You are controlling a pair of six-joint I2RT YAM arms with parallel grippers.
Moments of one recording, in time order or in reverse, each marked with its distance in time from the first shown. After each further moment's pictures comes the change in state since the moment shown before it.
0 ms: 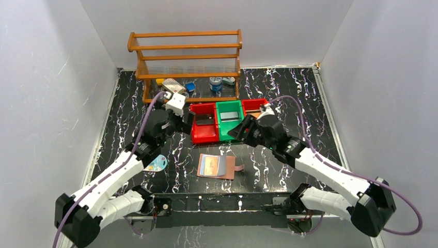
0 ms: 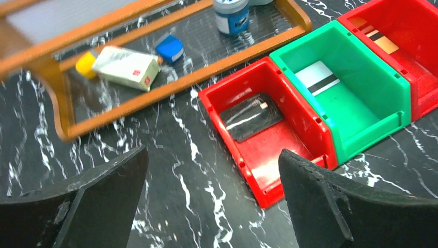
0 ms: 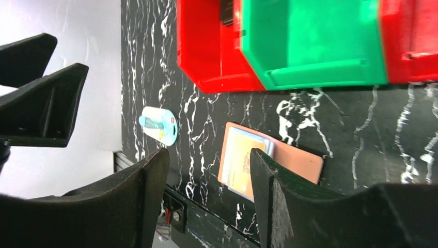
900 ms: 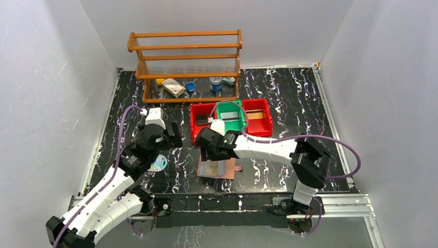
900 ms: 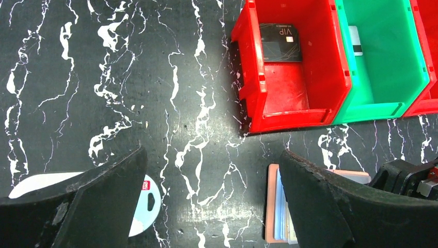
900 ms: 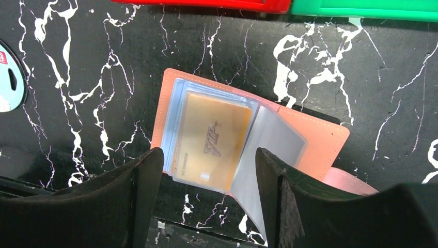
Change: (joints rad) left arm 0.006 -0.256 -0.084 -0.456 -0.171 -0.595; right arm 0.433 0.725 0.573 -0.484 0.341 -0.067
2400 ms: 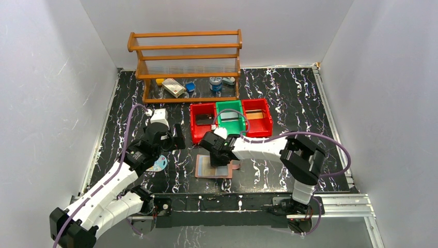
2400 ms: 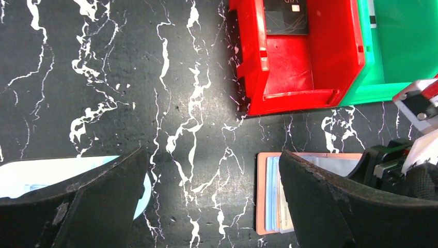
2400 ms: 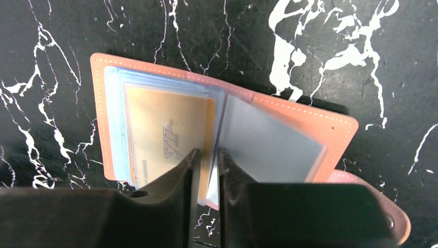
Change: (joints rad) left arm 0.000 0.070 0.000 -0.030 0.043 -0.044; right arm -0.031 0.070 -0.096 0.089 -0.134 0.008
